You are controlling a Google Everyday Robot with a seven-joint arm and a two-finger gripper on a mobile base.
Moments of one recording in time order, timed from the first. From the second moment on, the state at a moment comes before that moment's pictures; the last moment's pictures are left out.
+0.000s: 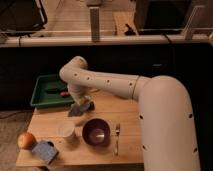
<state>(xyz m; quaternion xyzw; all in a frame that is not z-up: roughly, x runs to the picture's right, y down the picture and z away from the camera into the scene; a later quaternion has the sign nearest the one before) -0.153 0.063 0.801 -0.27 -0.16 -0.34 0.89</state>
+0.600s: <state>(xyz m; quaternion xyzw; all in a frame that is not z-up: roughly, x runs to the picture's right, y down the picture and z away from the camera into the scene) -0.149 0.041 0.763 -0.22 -0.20 -0.34 0.89</state>
